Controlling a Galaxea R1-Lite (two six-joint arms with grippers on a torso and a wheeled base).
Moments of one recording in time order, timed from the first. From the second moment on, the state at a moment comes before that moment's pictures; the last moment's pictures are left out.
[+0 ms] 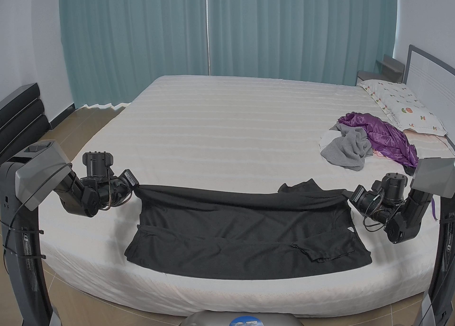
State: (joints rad) left arm 0.01 2.36 -1.11 -0.73 -0.18 -0.73; right arm -0.04 2.39 -0.70 -1.31 0.30 0.70
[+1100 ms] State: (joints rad) left arm 0.00 2.31 -0.66 -1.04 -0.18 -0.57; right arm -0.06 2.43 -0.35 -1.55 0.37 0.54
